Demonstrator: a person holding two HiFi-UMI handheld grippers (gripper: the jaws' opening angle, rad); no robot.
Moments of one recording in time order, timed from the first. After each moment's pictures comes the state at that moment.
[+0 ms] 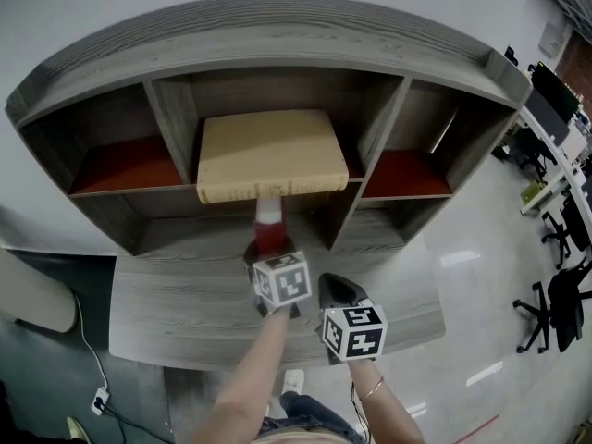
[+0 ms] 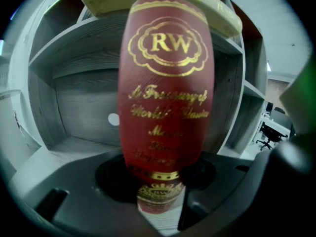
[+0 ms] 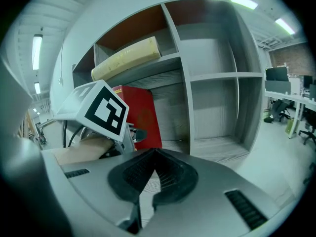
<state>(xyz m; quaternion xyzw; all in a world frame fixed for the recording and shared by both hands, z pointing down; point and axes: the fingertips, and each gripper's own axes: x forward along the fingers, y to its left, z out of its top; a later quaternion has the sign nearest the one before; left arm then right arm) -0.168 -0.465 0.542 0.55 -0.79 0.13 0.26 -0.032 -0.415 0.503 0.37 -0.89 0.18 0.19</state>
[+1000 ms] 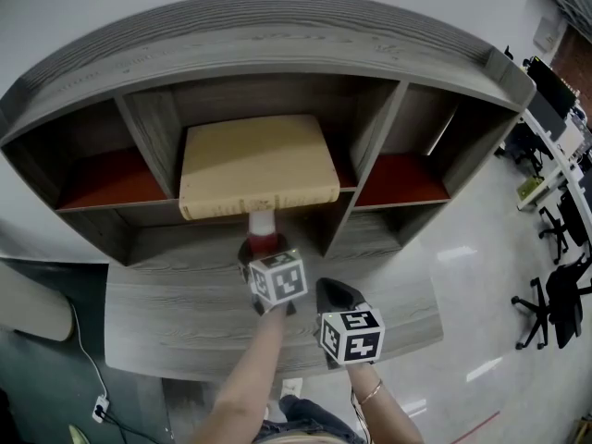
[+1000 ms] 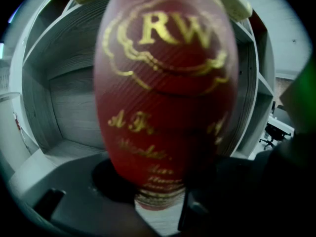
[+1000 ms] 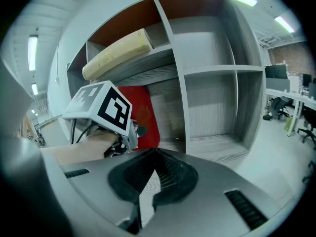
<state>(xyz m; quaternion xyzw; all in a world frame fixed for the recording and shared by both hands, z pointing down) -0.176 -0.497 0.552 0.54 -0.79 0.14 0.25 -0.027 -0.434 0.515 0.37 -0.89 0.19 0.20</state>
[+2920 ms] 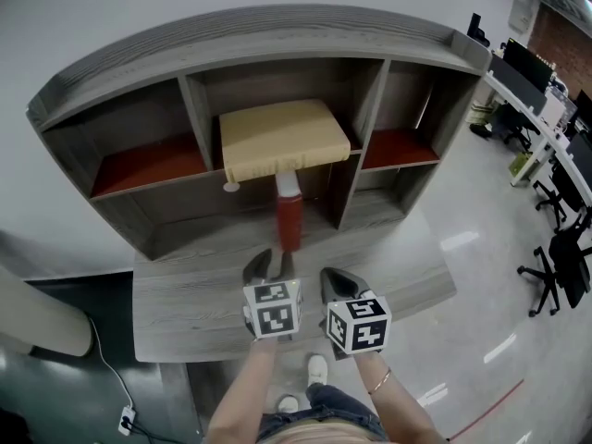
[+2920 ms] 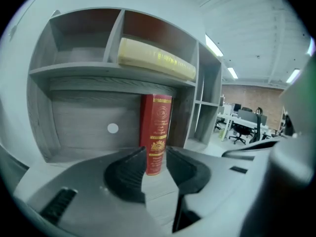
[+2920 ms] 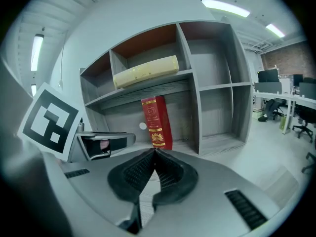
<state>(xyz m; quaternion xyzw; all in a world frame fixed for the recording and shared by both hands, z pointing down) -0.154 -0.352 0.490 0.67 -0.71 0.13 0.19 -0.049 -0.338 0.479 0.40 -0.89 0.18 0.16</state>
